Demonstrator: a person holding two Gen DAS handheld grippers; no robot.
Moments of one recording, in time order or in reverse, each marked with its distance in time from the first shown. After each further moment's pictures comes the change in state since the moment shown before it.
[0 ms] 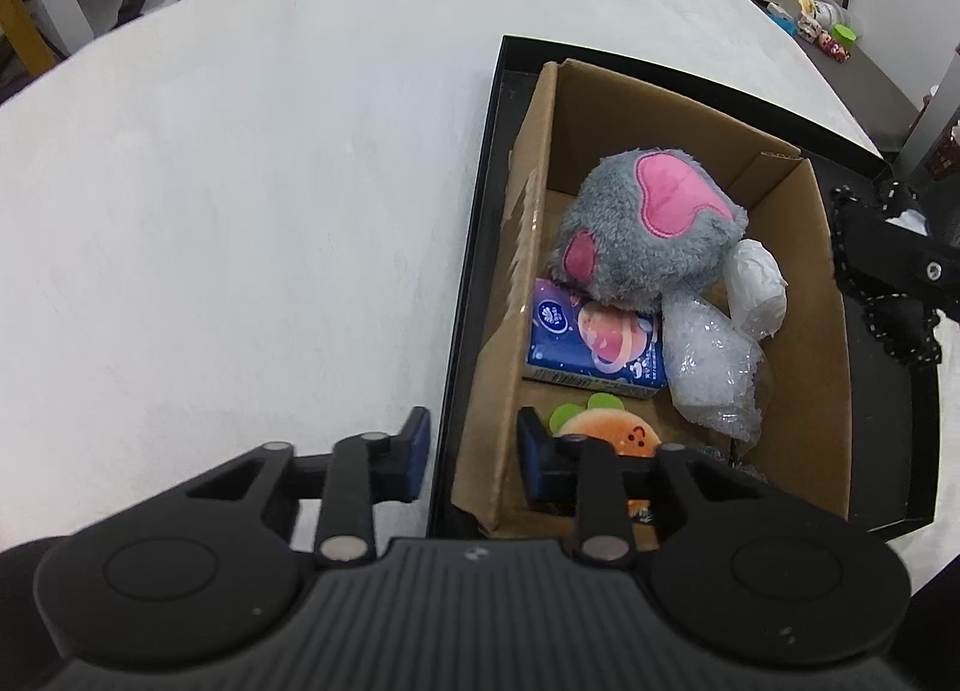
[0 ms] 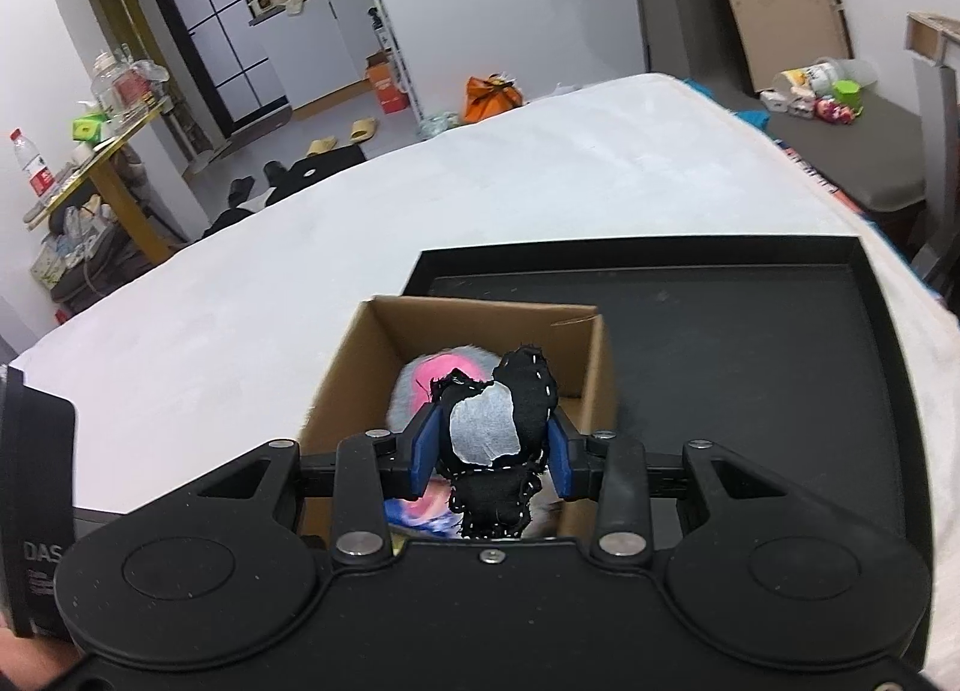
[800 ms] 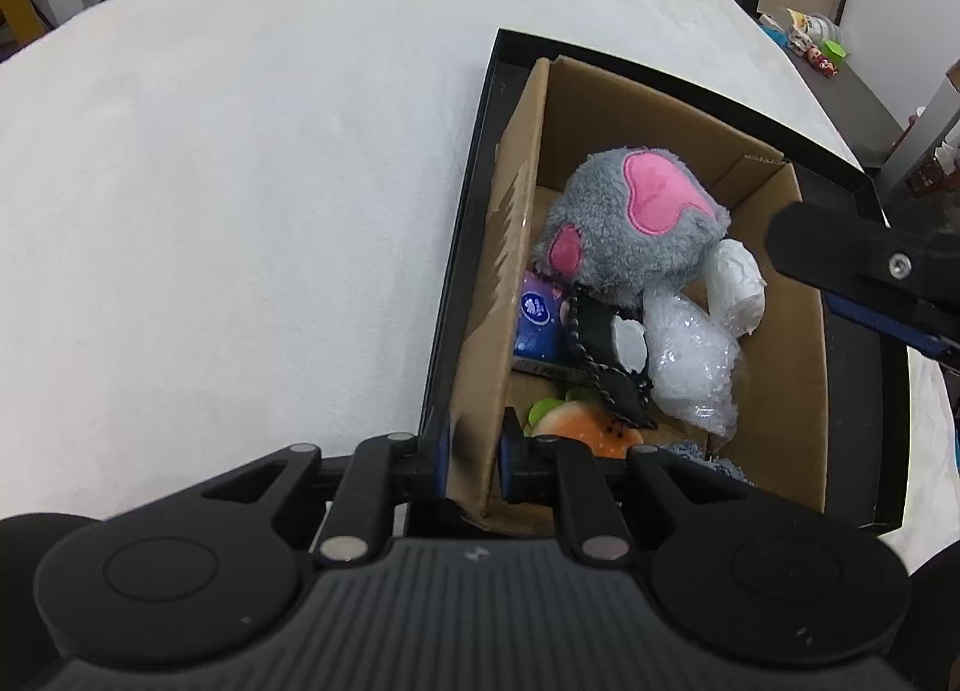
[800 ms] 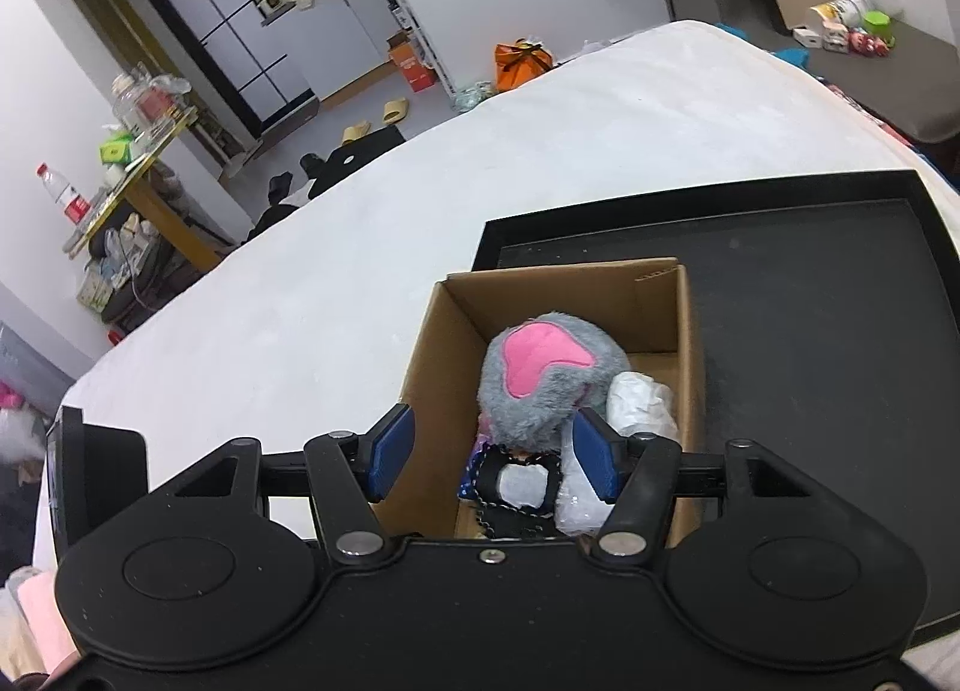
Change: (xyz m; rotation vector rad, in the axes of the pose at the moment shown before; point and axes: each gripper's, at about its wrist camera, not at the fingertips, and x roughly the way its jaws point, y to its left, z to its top) left arm 0.000 0.008 -0.007 -0.049 0.022 -0.077; right arm 0.001 0.013 0.000 0.112 0.065 0.105
